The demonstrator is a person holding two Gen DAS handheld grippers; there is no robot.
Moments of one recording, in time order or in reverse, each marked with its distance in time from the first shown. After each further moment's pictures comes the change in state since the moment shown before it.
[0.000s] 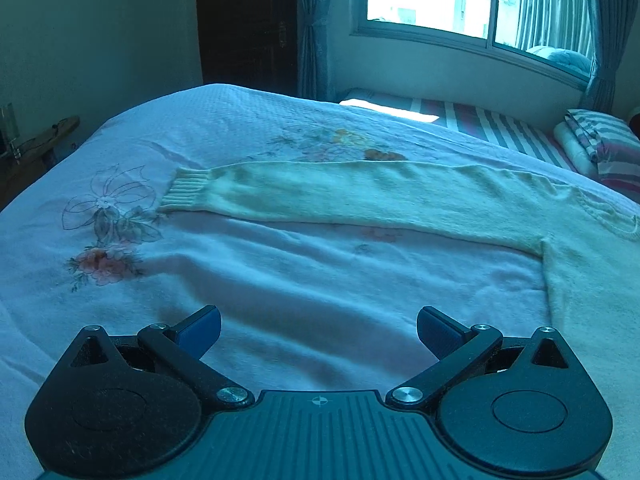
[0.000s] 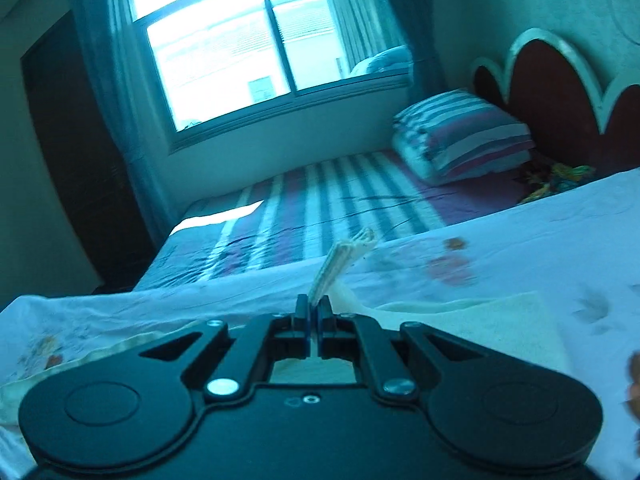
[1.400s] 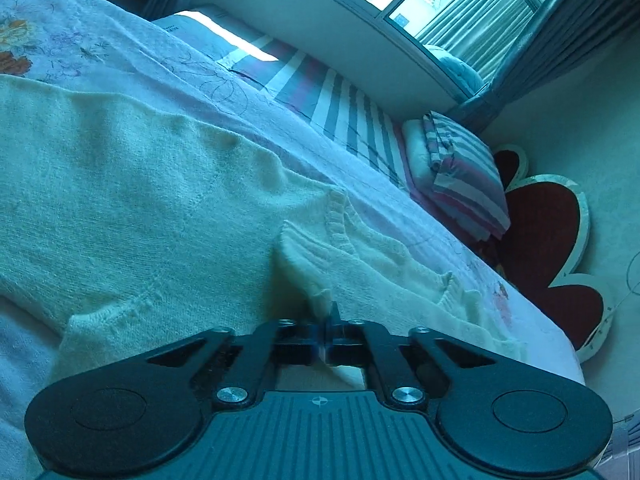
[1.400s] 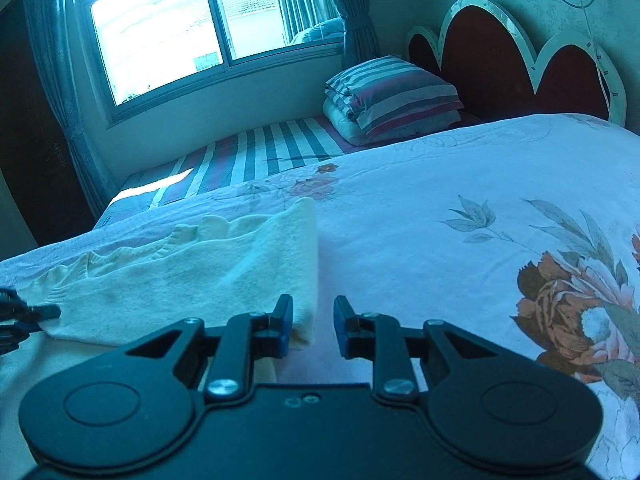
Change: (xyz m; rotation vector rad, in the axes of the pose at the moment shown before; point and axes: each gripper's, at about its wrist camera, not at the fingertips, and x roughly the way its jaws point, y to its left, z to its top) left arm 0.140 -0.269 0.050 -0.258 0.202 -0.607; right arm -0.046 -0.116 -0.061 0.055 0.054 -0.203
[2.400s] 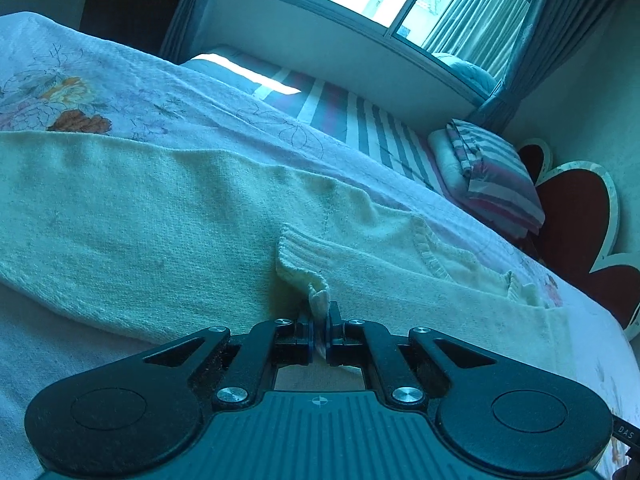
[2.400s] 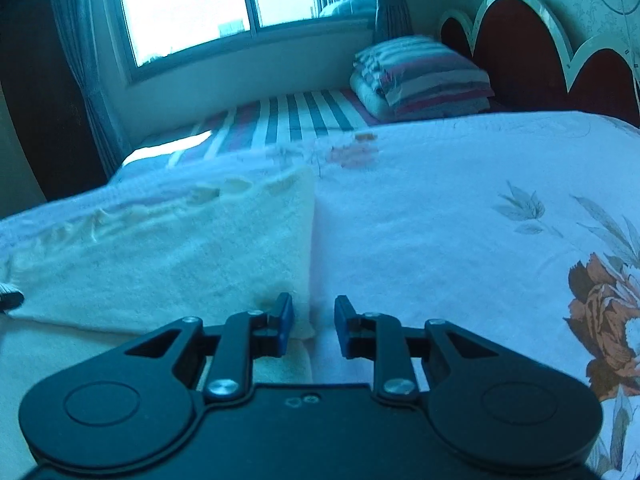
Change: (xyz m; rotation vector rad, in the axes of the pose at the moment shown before) left arm -0.040 0.056 0.008 0.131 -0.069 0.118; right arm 0.040 0.025 -0.006 -0.101 0.125 0.029
